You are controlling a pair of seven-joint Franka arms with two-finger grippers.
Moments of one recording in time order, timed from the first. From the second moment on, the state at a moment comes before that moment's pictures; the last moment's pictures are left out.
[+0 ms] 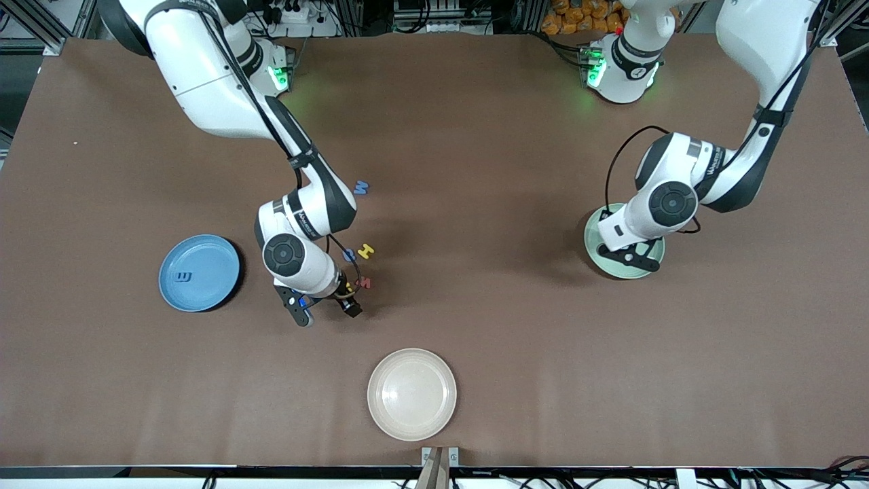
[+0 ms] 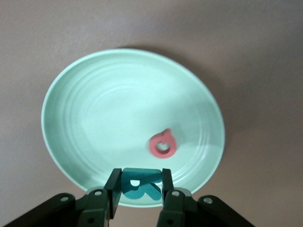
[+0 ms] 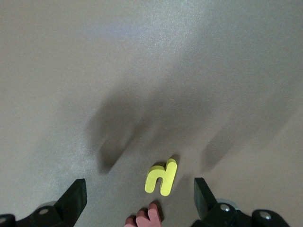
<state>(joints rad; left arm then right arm) 0.18 0.32 -0.42 -2.15 0.29 2.14 -0.06 0.40 0.76 0.04 -1.58 0.08 2.33 1.34</state>
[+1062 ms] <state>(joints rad) 0.26 0.31 -0.46 -2.27 0.29 2.31 -0.06 0.41 0.74 0.03 -1.62 0.08 2.41 1.54</state>
